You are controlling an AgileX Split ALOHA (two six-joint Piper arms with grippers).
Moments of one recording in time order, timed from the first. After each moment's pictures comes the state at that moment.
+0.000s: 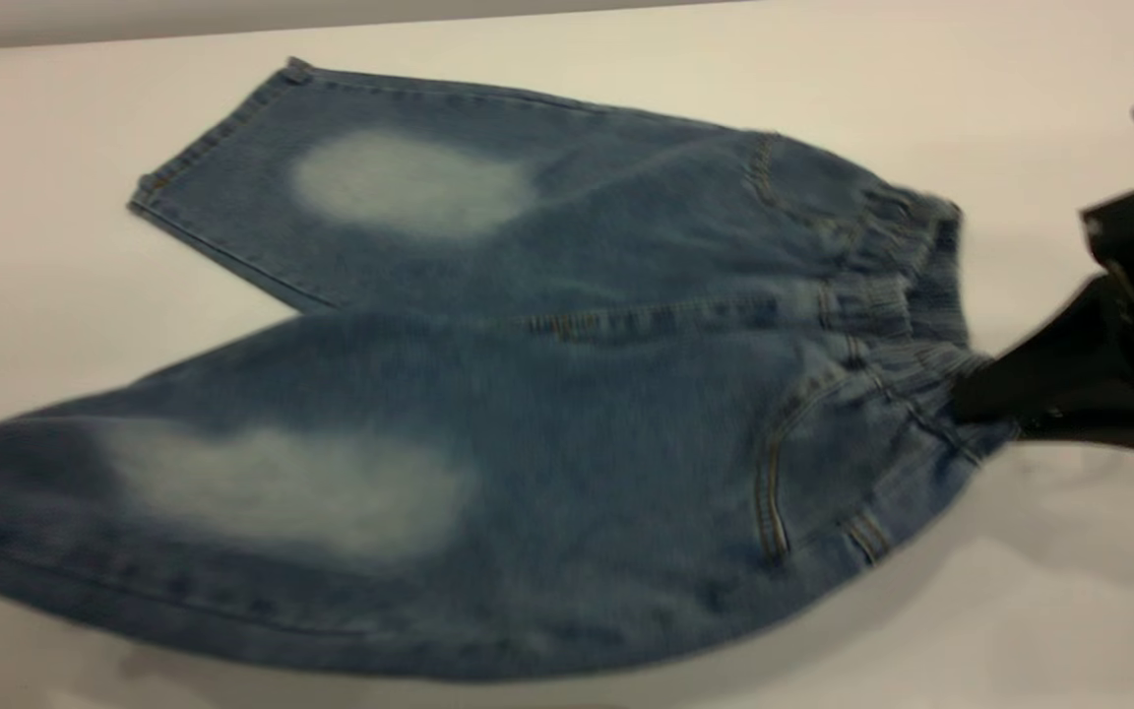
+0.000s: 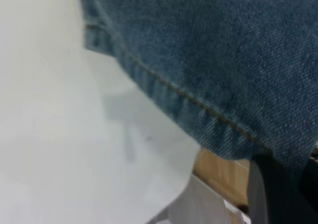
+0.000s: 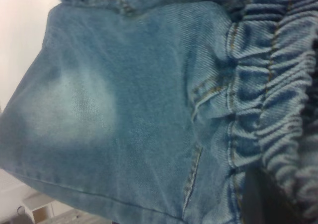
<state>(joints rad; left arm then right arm) -0.14 1.29 -0.51 -0.03 0.67 0.64 -0.08 1.99 -0.41 1.70 0.94 -1.54</state>
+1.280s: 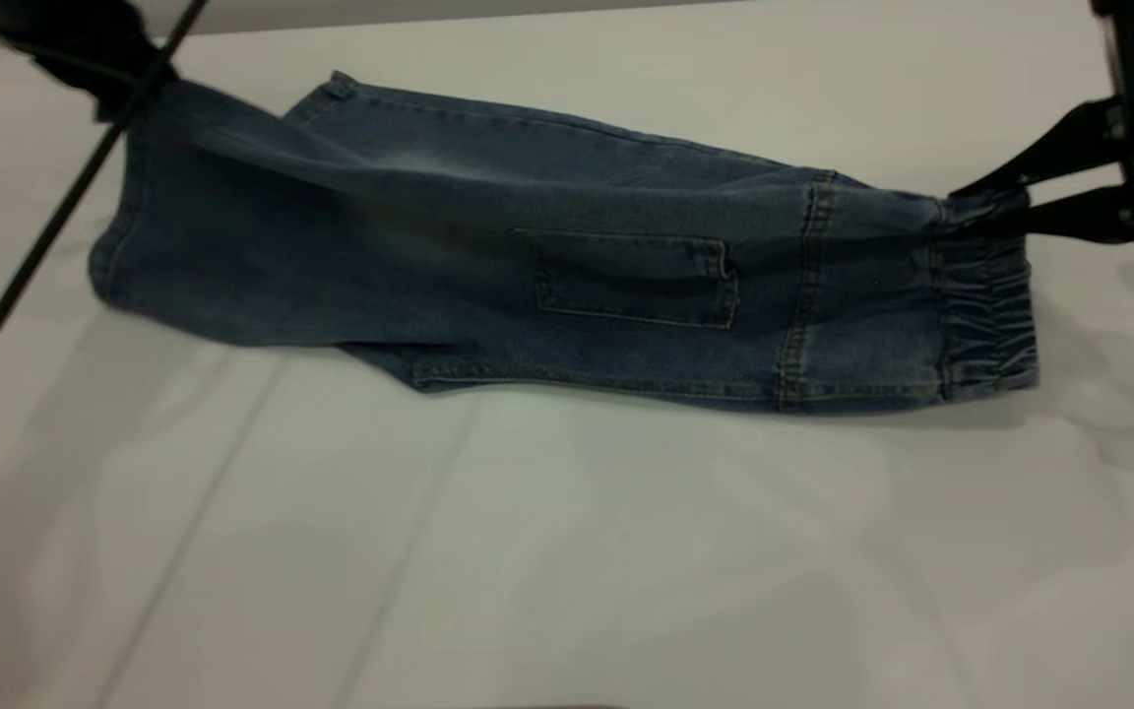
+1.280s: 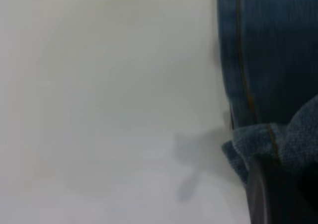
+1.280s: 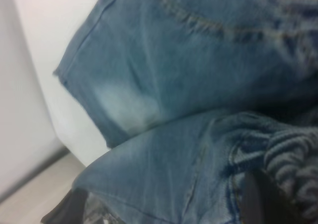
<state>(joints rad) -0.17 2.02 -1.29 0.34 0.36 0.21 -0.08 2.01 -0.65 1.81 0.87 -0.67</state>
